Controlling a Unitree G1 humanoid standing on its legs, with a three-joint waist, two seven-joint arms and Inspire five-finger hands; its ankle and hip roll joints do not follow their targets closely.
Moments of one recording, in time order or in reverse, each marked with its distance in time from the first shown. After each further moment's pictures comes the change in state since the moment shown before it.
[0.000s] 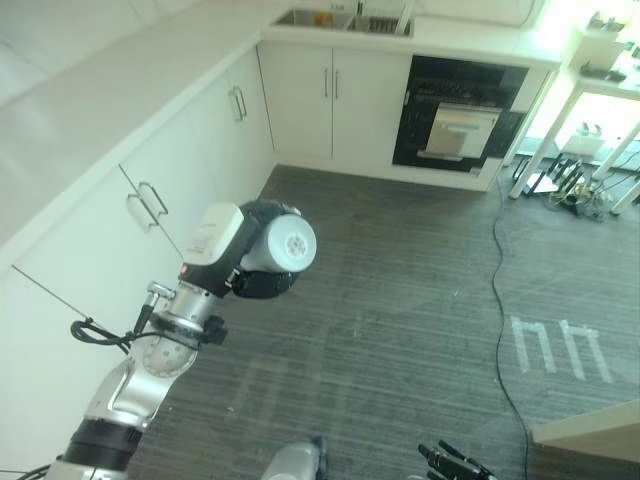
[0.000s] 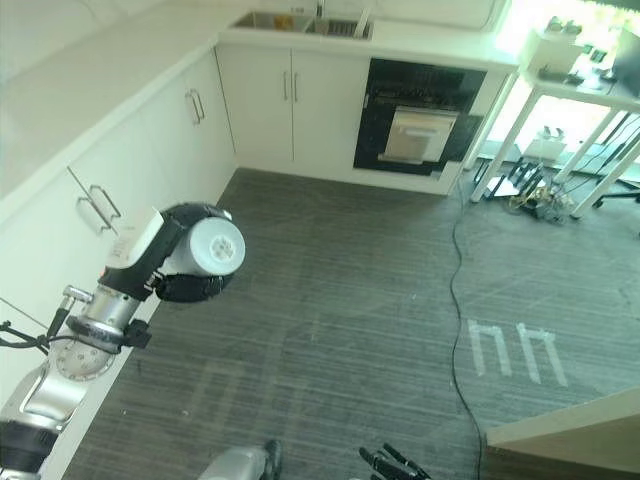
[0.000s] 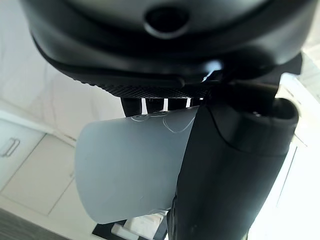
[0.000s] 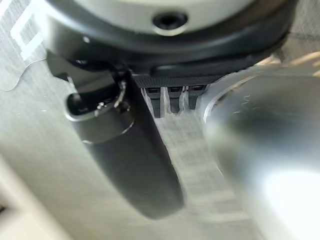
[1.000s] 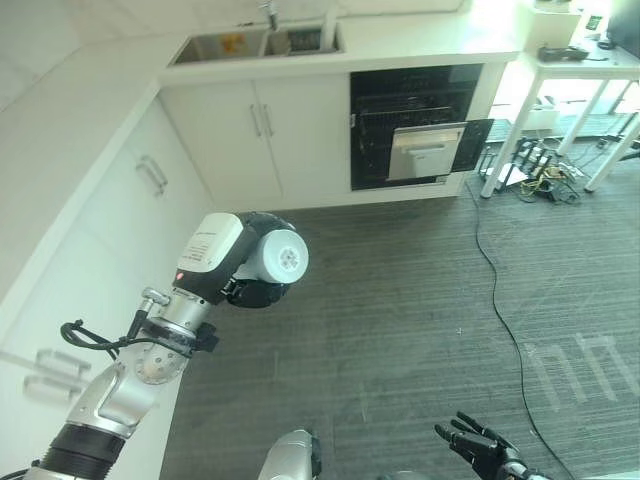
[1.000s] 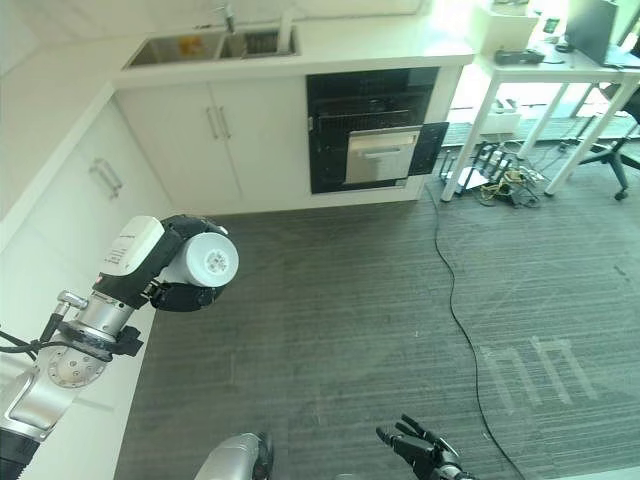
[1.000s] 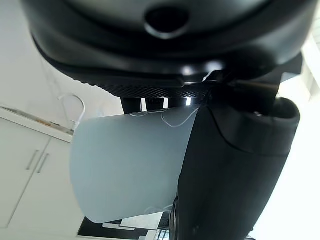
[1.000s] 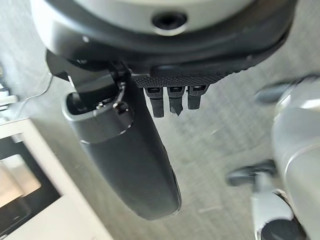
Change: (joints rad) left arm 0.060 0.096 -0.009 -0.036 -0.050 0.031 0.018; right arm -0.047 -0.085 0.120 0.075 -0.073 -0.082 0.040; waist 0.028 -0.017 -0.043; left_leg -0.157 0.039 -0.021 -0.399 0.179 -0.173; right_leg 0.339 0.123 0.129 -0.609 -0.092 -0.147
